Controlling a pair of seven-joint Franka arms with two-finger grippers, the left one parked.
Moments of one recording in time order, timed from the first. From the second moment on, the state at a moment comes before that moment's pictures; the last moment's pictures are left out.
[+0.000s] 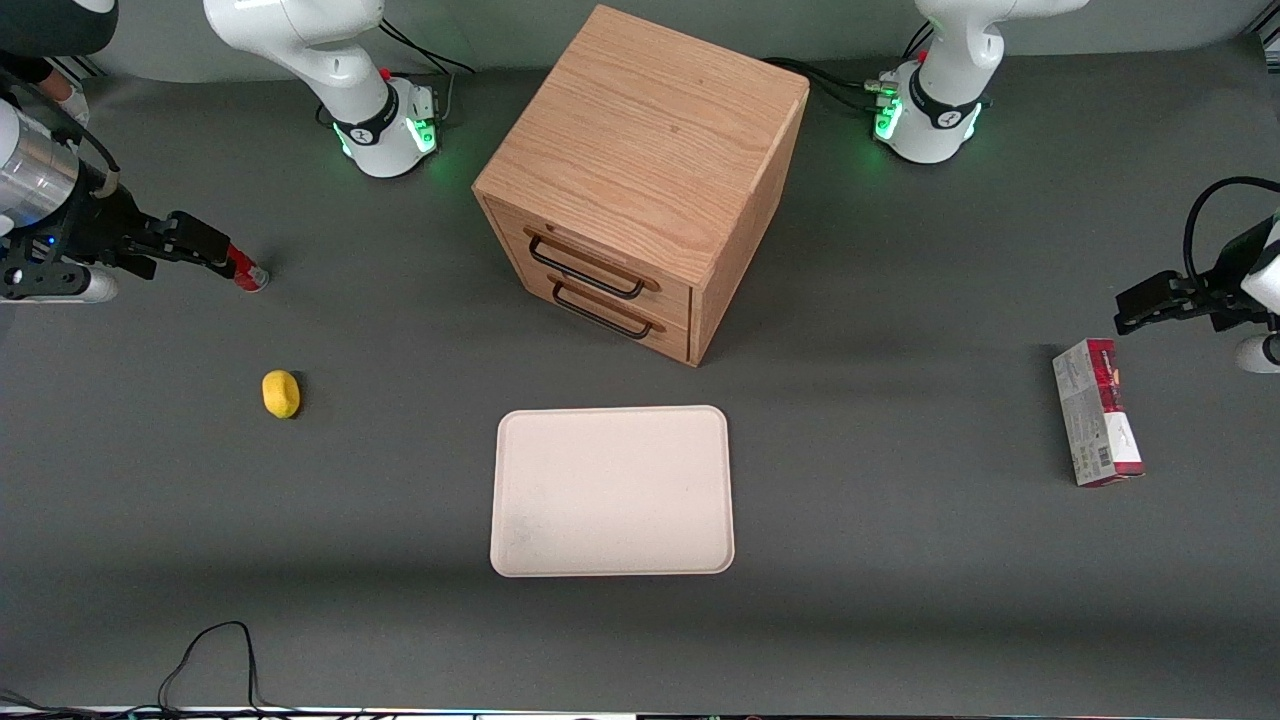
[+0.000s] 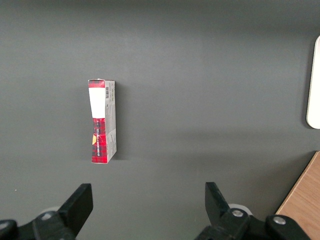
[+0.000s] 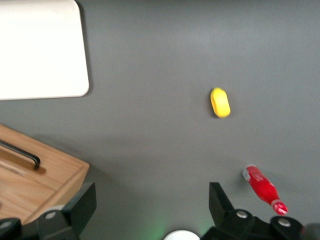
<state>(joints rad) 0.16 -0.07 -0.11 -1.69 0.01 1.51 0.09</state>
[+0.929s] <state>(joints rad) 0.15 -0.54 -0.71 -2.58 -0.45 2.00 -0.30</state>
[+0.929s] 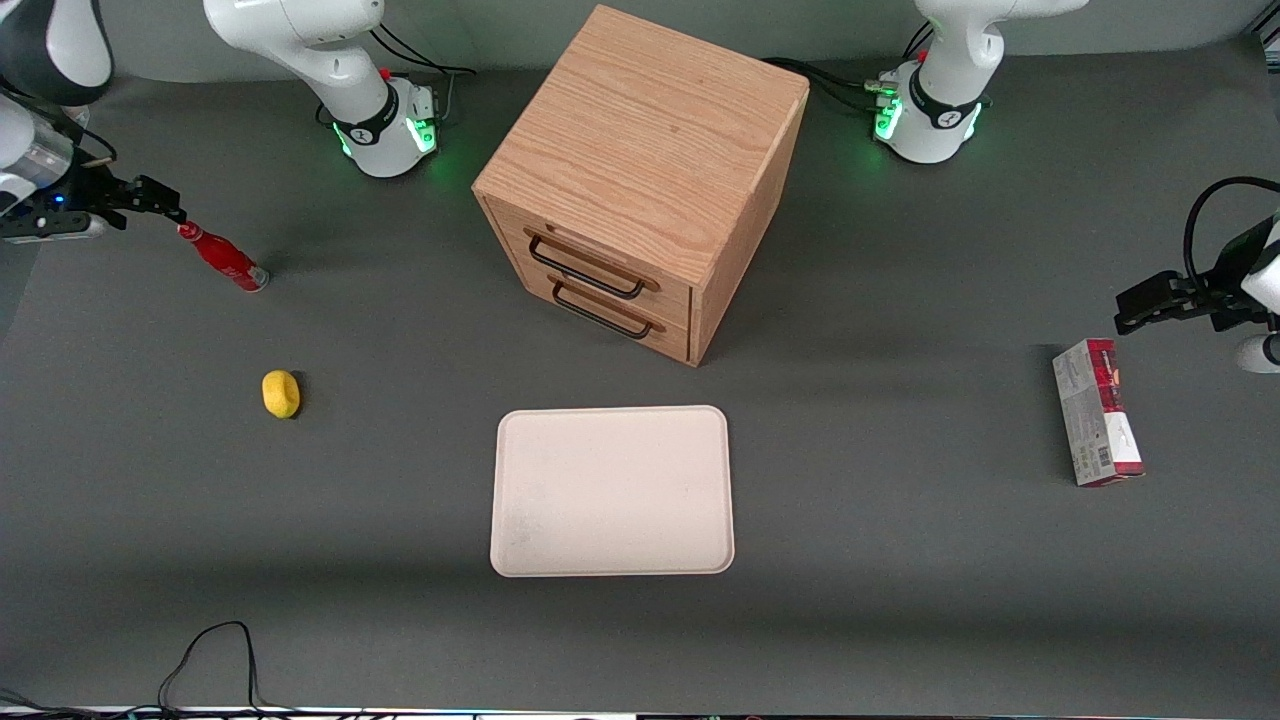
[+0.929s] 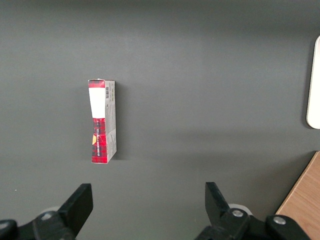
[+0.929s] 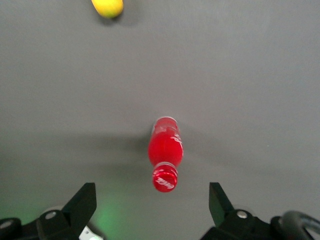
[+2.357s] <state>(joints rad) 0.15 -0.52 -0.88 -2.74 -0.54 2.25 -0.36</state>
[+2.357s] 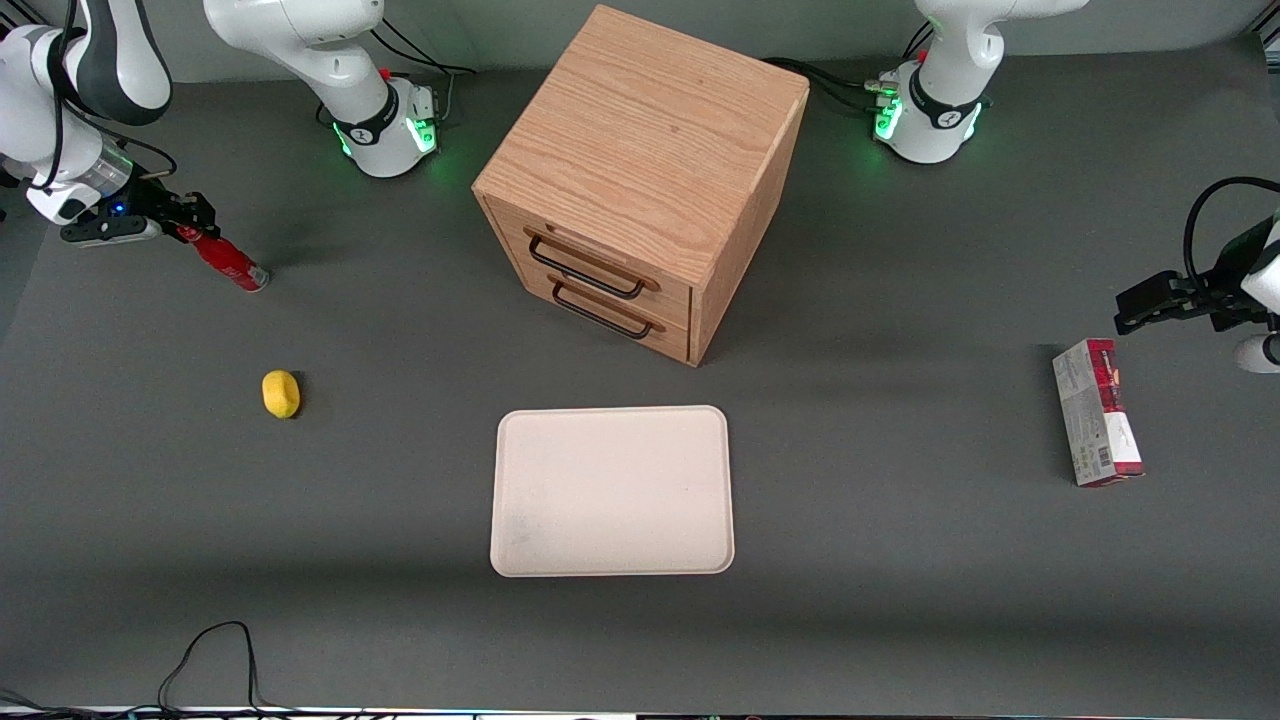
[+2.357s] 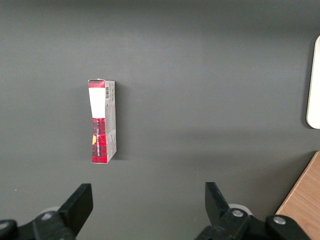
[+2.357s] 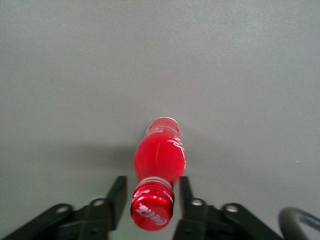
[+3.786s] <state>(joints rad) 0.18 -0.16 -0.22 -1.94 -0.07 1.69 -0.22</state>
